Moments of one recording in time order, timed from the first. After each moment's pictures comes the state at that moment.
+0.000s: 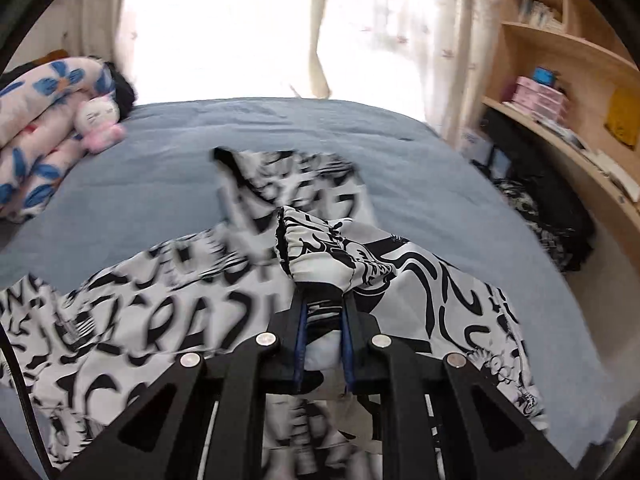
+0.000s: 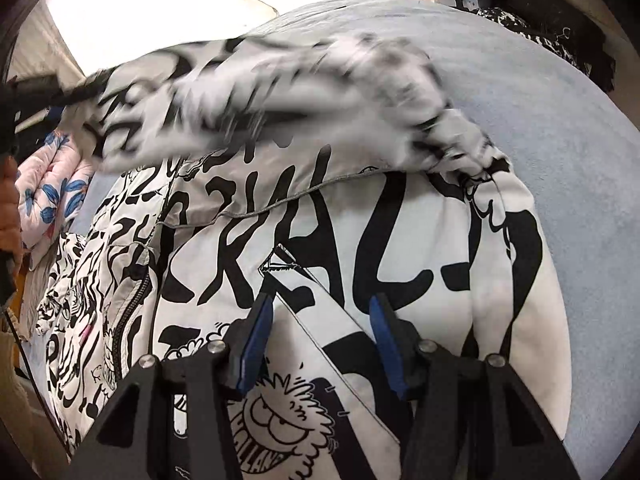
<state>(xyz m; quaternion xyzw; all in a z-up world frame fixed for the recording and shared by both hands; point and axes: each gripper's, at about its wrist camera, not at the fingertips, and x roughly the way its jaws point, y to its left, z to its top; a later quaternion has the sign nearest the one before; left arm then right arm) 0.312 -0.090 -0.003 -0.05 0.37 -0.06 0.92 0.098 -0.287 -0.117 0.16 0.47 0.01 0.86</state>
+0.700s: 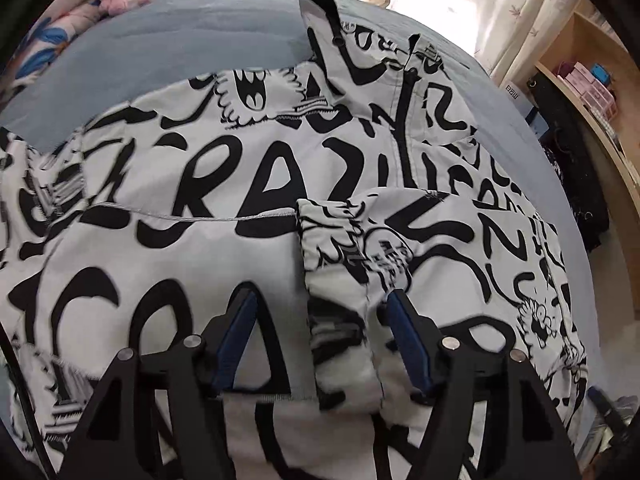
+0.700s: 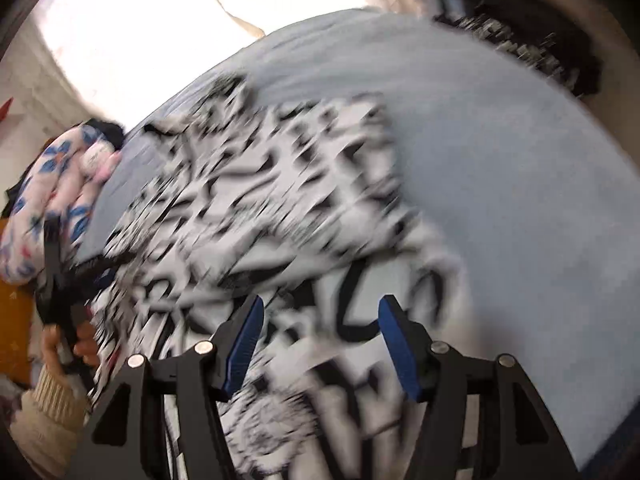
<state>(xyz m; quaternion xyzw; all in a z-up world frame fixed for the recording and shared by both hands) 0.314 0.015 -0.132 -0.13 0.52 -0.07 0.84 0.111 -0.332 -0.047 0.17 0.45 -0.03 0.88</state>
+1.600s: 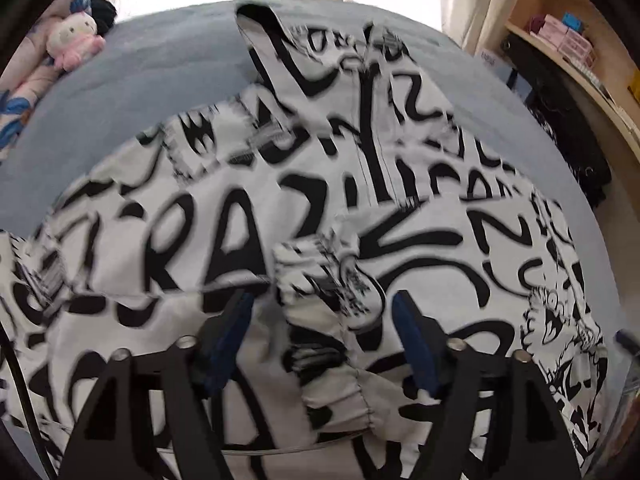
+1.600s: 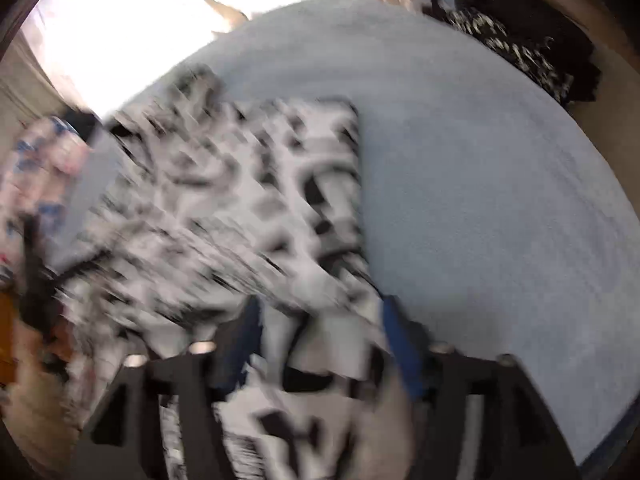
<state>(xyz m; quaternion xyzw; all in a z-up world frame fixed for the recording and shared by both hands) 0.342 -0.017 -0.112 -0.04 0.50 -0.10 0.86 0.169 -0.358 -0.038 0.19 0.46 -0.02 0.87</state>
